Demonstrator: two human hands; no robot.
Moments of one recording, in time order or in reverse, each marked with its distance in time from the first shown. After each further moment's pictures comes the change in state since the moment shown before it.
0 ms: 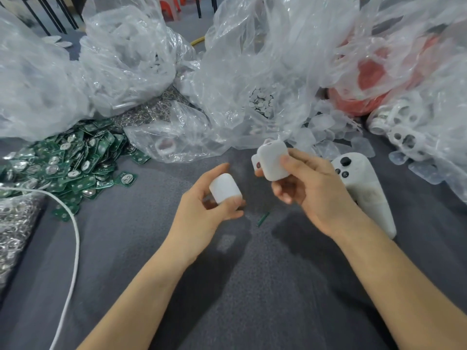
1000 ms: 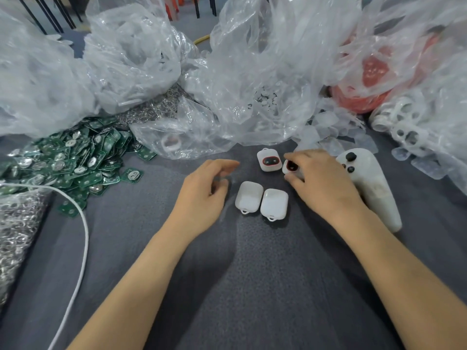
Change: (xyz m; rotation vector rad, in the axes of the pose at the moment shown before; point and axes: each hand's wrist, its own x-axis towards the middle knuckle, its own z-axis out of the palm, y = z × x) left_hand 0.022 0.004 -0.019 0.703 -0.023 0.335; right_hand 0.013 0.009 -0.012 -1.602 0.210 -0.087
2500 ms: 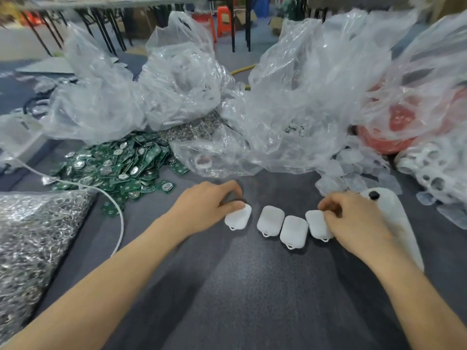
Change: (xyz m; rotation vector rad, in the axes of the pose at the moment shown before) left_hand 0.017 -0.024 -0.044 0.569 -0.307 0.016; right_hand -0.010 0.008 -0.009 0.211 -0.062 0.212
